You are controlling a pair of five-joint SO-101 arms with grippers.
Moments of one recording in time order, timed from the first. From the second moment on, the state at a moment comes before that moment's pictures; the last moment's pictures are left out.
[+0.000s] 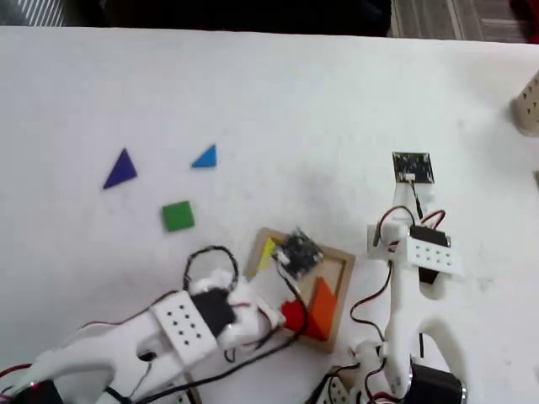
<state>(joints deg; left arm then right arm) 51.3 -40.0 68.2 53.4 8.5 10.6 -24.9 58.3 43.0 14.5</state>
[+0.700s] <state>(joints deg) 50.2 -39.3 68.9 46.8 6.1 10.6 -24.9 58.3 43.0 14.5</state>
